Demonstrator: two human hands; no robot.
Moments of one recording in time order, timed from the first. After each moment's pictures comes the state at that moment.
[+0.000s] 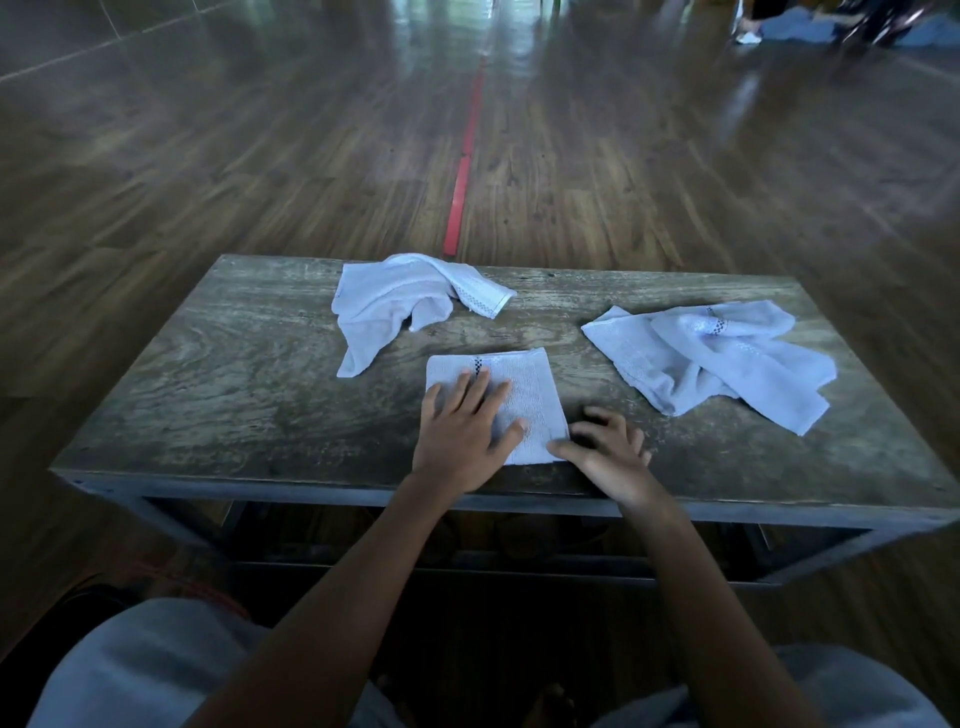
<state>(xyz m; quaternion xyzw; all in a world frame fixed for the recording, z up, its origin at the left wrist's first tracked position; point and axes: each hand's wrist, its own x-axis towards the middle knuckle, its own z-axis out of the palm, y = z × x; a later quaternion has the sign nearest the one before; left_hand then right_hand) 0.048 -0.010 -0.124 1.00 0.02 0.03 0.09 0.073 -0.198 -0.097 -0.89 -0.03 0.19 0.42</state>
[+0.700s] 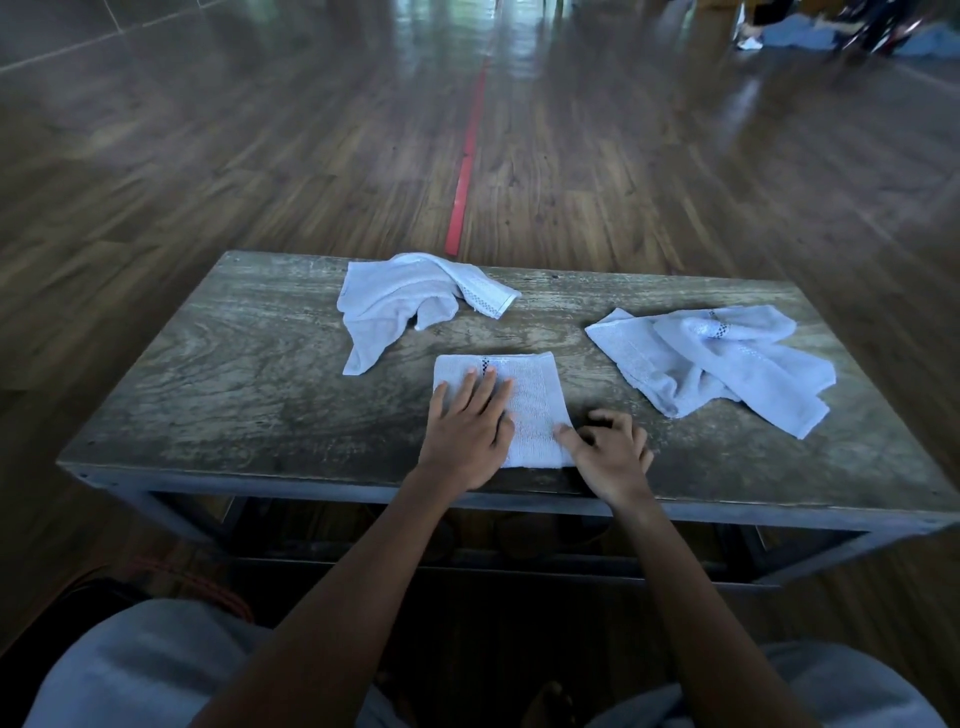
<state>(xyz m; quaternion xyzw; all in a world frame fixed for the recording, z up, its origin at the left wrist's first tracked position) 0.048 -0.009 -0.125 1.00 0.00 0.03 0.09 0.074 -0.188 -0.107 -0.93 -0.02 0.11 0.36</state>
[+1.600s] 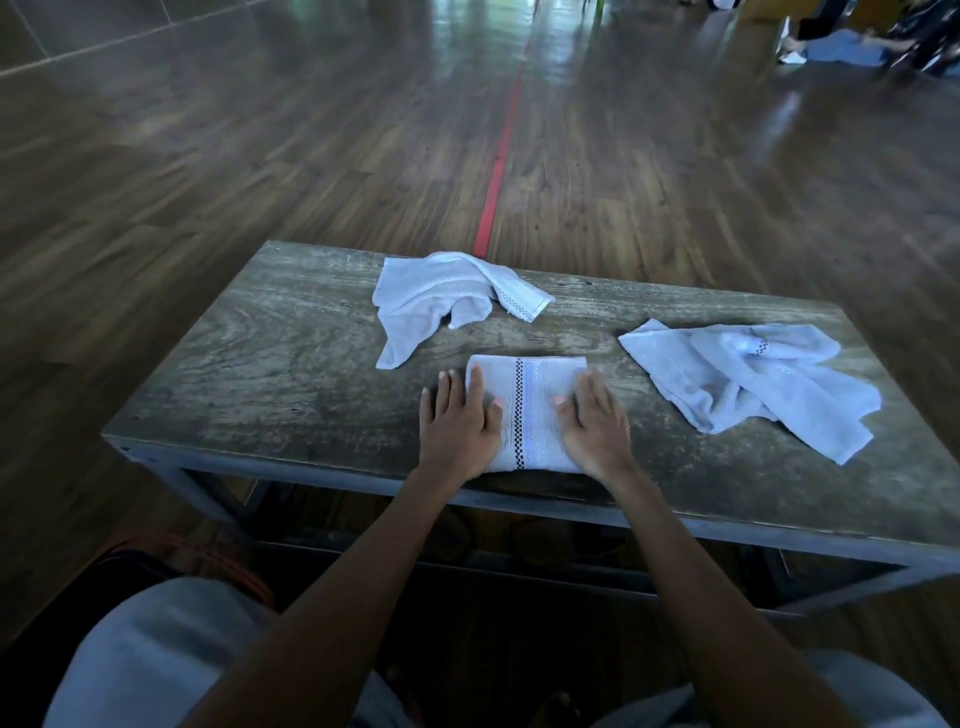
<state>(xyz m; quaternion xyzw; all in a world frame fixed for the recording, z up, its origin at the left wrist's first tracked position) 0.044 0.023 -0.128 0.96 0.16 0.01 0.22 0.105 -0.142 -0.116 -0.95 -0.14 0.10 0.27</state>
